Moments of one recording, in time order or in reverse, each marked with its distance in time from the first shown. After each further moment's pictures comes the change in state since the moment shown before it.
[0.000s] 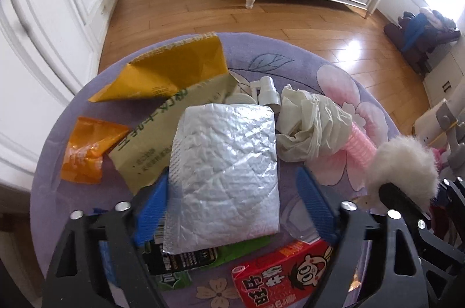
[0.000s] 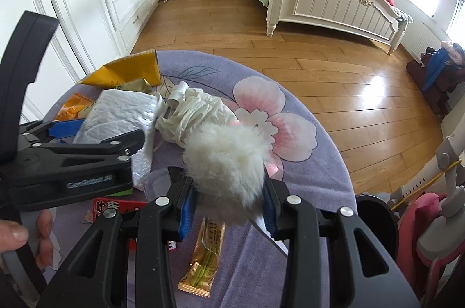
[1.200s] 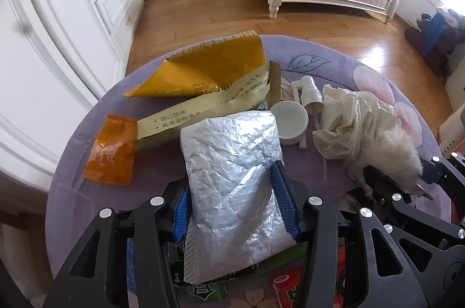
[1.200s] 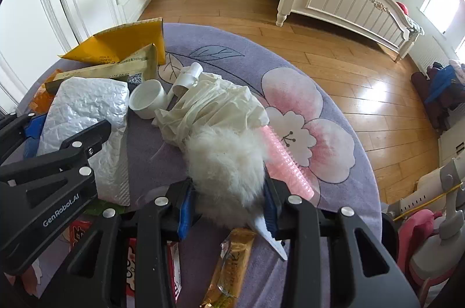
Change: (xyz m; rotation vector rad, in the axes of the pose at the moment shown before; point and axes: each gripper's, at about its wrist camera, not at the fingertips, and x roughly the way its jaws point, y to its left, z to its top) left arm 0.003 0.015 -0.009 -0.016 -0.086 0.145; right arm 0.048 0.046 0.008 -0.086 0.066 -0.022
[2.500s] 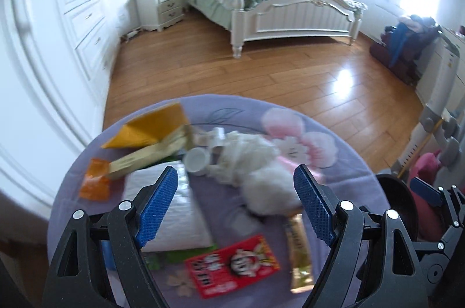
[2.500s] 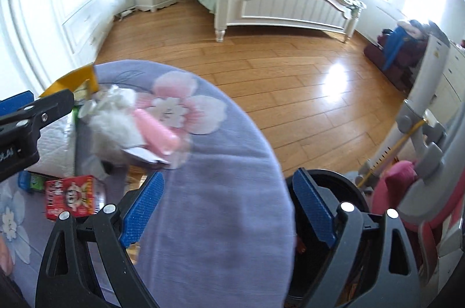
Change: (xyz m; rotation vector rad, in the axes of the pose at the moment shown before) left arm -0.092 -0.061 -0.003 0.072 -0.194 -0.108; right arm -0.070 -0.091 -0.064 0.207 -0.116 -0.128
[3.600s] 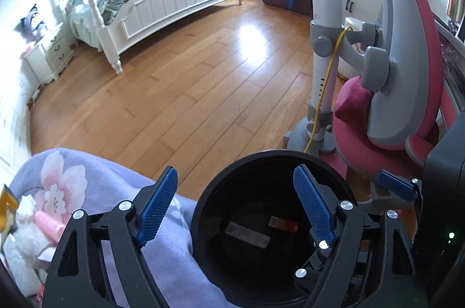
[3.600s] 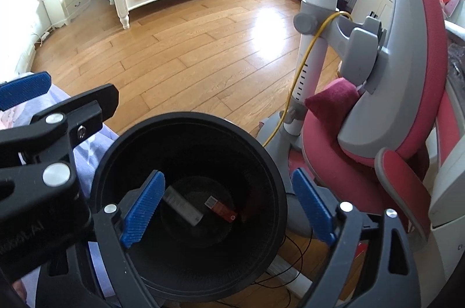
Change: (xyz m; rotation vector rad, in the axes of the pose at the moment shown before) left arm 0.052 -0.334 -0.037 0.463 0.063 -0.314; right arm 0.029 -0.226 -0.094 0.352 0.121 -0.228
